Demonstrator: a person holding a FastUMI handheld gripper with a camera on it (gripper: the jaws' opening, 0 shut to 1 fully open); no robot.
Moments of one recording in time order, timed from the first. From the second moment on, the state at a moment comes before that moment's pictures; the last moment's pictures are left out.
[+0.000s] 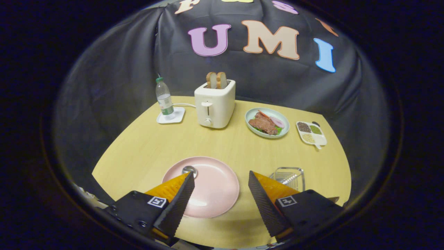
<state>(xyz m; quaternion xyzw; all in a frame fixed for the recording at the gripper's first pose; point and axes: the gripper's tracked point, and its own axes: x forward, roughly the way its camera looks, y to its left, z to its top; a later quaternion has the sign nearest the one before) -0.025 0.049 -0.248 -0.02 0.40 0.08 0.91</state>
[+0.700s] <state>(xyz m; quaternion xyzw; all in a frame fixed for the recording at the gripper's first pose) -0.055 0.105 -0.348 -0.02 0.42 0.08 0.90</state>
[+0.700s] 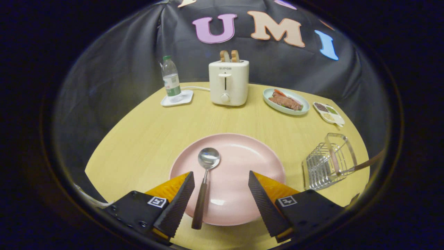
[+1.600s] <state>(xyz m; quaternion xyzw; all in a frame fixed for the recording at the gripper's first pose) -0.077 0.115 -0.382 -0.07 0.49 0.12 0.86</state>
